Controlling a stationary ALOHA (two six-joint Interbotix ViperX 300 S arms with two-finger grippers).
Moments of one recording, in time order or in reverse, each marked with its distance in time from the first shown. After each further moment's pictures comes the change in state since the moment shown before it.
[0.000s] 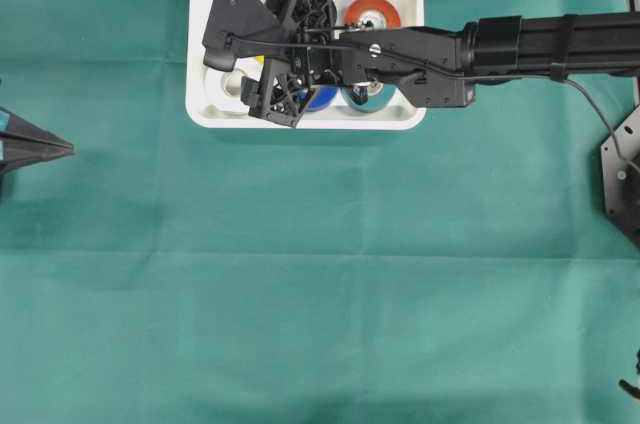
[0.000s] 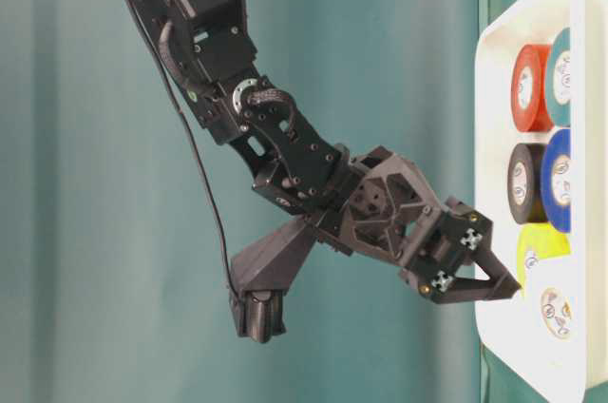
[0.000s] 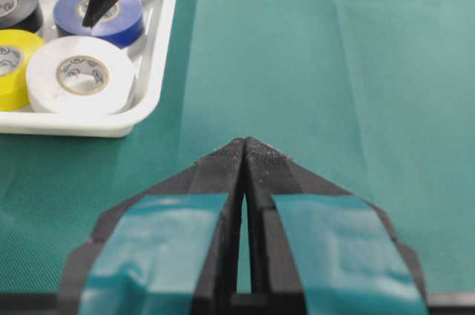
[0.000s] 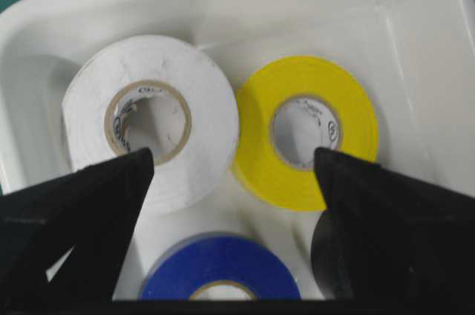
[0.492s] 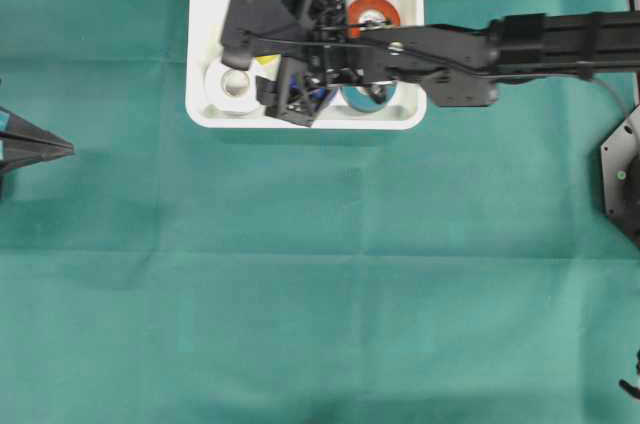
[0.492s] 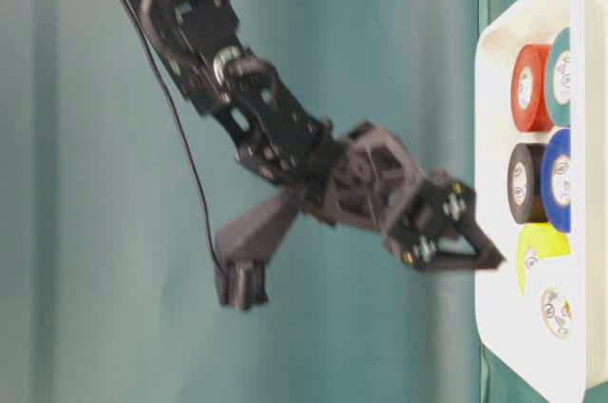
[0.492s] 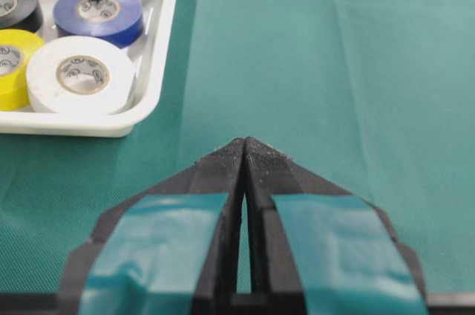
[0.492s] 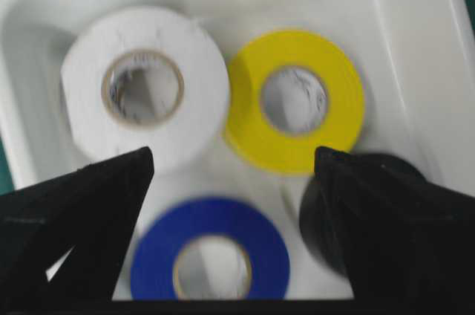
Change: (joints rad) left arm 0.000 0.000 0.000 0.000 -0.002 0.000; right arm -0.002 -0.094 0.100 0.002 -0.005 -0.002
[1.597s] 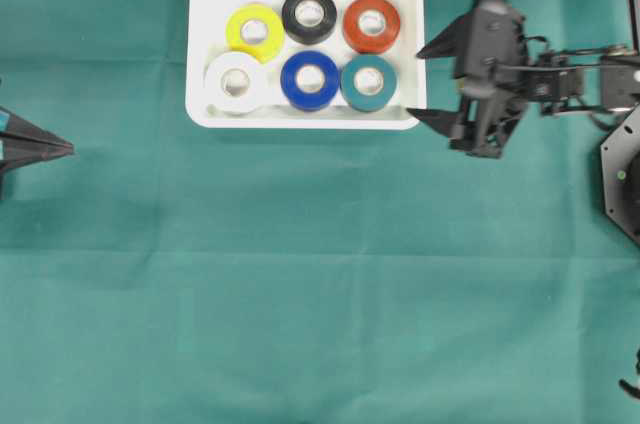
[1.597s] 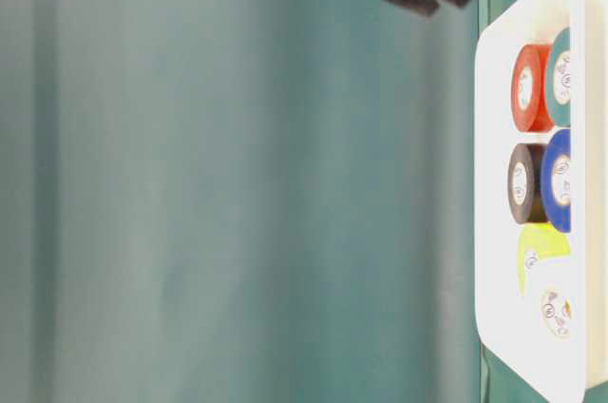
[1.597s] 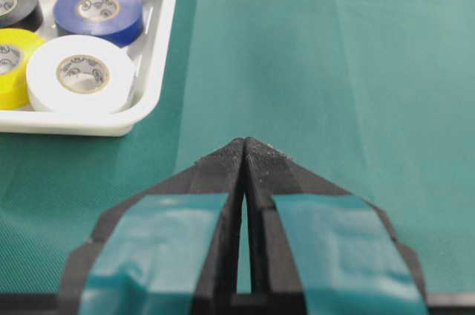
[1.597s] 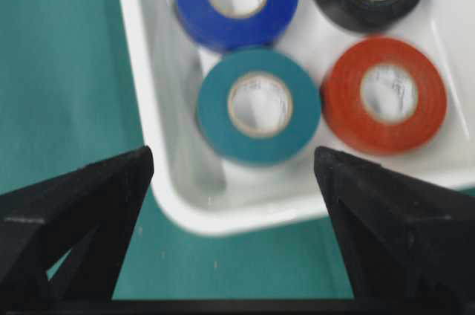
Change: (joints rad) left arm 0.000 0.000 0.002 0.002 0.000 0.000; right arm -0.029 -0.657 0.744 -0.002 -0.314 0.003
